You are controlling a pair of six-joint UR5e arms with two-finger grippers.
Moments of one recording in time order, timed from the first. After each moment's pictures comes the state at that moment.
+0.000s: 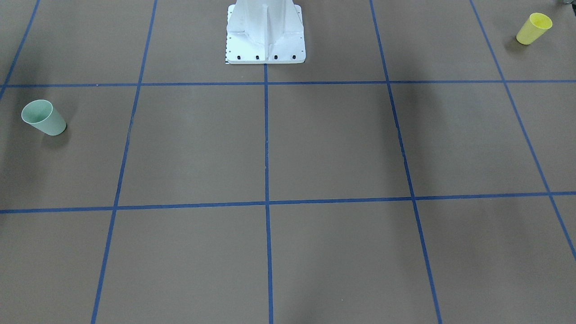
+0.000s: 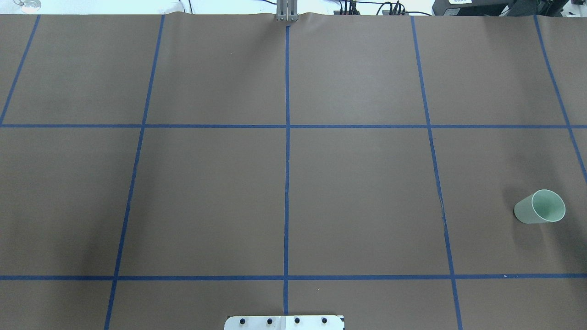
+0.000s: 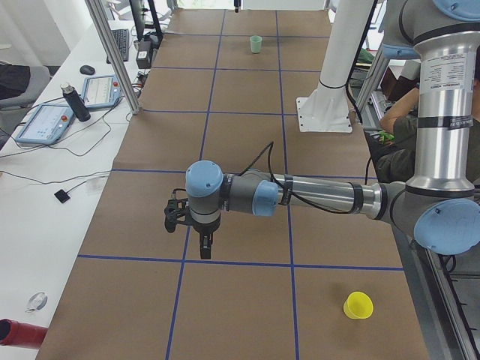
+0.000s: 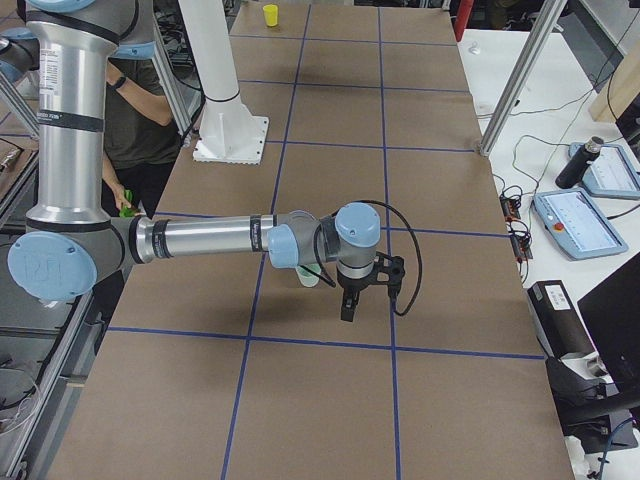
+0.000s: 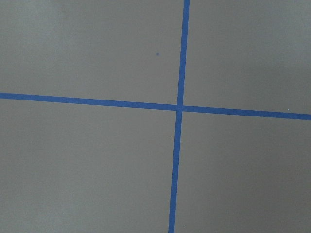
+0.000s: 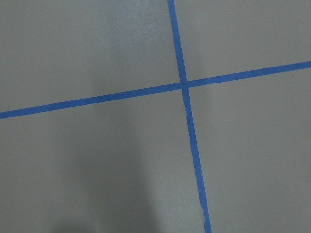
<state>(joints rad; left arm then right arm) -1.56 -1.52 -1.72 -1.61 -2.33 -0.17 1.46 -1.67 1.76 -1.49 2.34 0.37</state>
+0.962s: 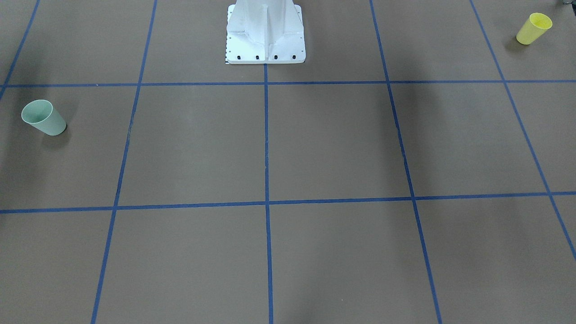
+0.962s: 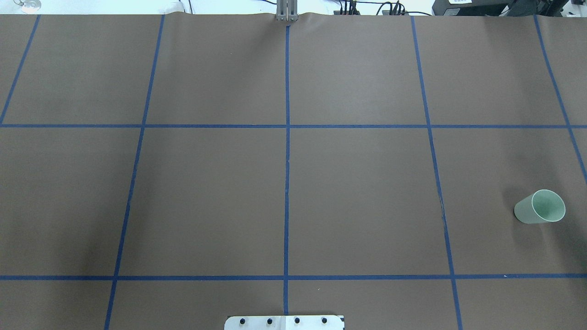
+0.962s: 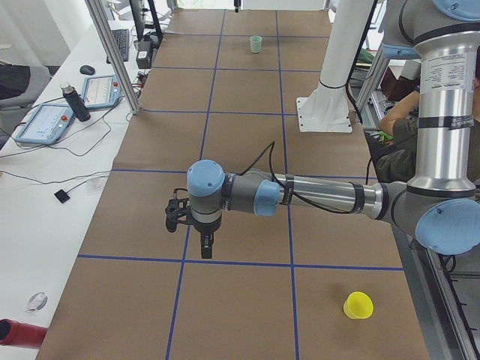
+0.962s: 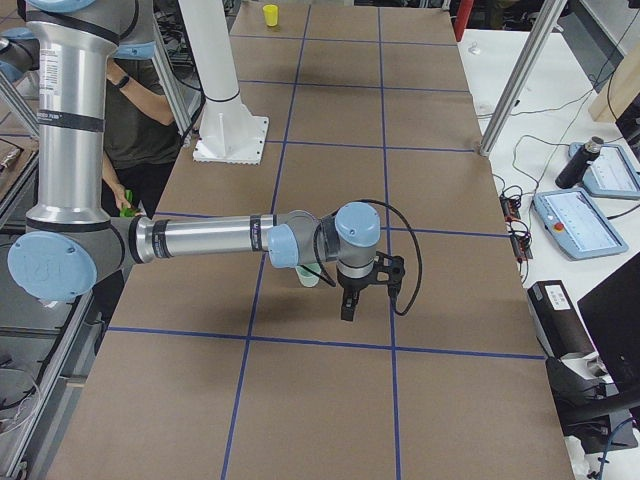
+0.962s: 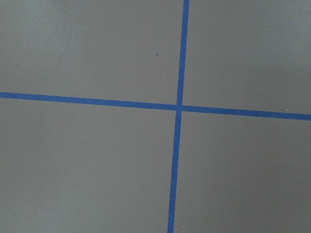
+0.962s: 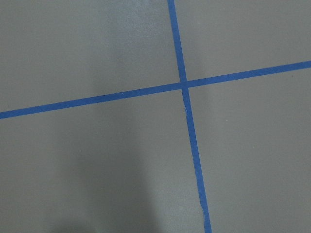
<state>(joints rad) -1.56 -1.51 -1.73 -1.62 -2.32 -0.18 1.46 -1.67 1.76 -1.49 2.34 0.37</state>
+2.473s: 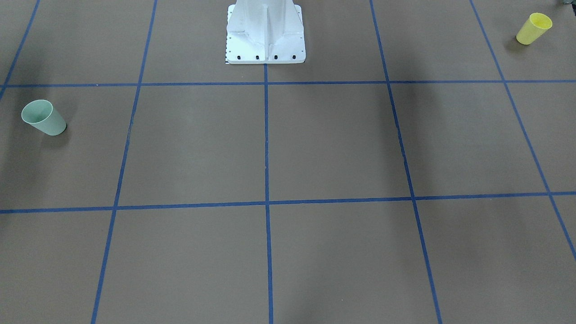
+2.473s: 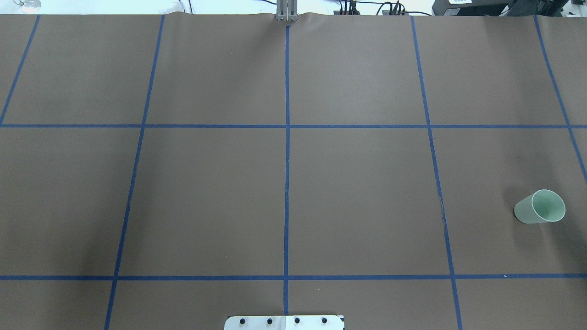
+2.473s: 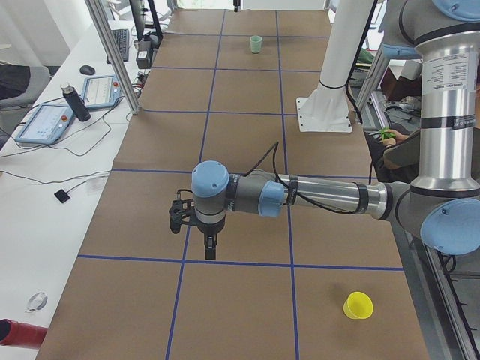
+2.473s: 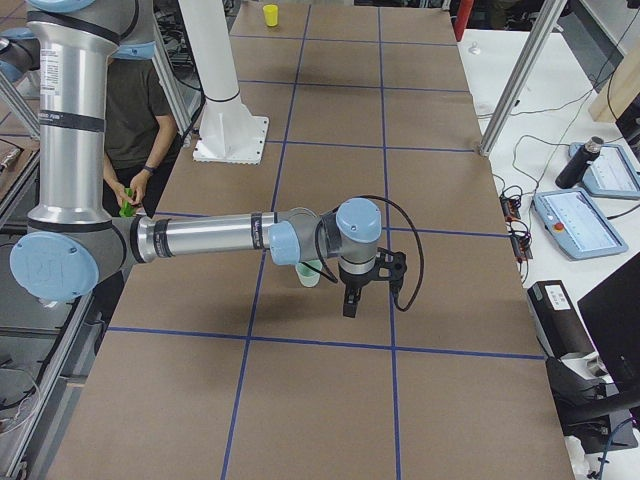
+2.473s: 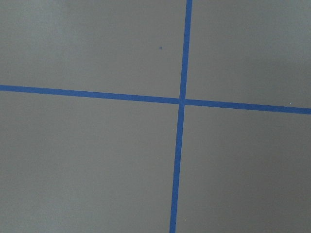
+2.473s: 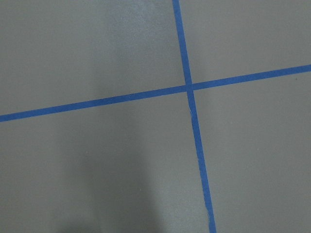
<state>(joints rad) -1.56 -1.48 -1.75 -1.63 -2.32 -0.18 1.46 -1.67 1.77 -1.49 2.34 0.38</state>
